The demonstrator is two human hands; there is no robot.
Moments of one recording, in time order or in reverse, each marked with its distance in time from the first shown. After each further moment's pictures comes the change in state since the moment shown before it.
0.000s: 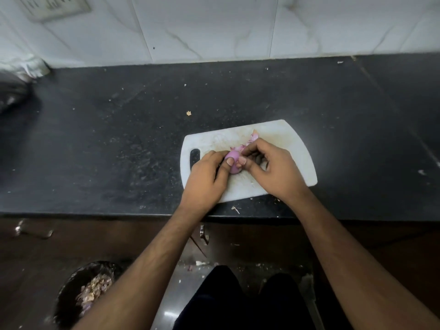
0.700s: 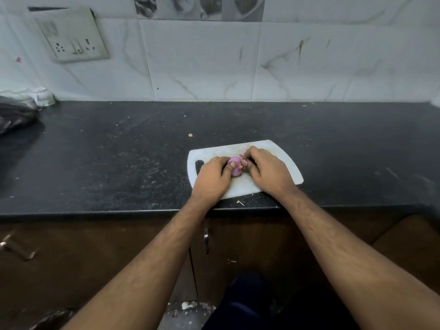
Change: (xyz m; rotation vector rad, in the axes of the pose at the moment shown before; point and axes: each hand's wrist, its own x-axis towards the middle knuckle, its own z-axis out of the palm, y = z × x) left_hand 0.001 -0.001 -0.003 -0.070 -0.020 -0.003; right_hand -0.009 -0.013 0.010 -0.499 0.110 -0.152
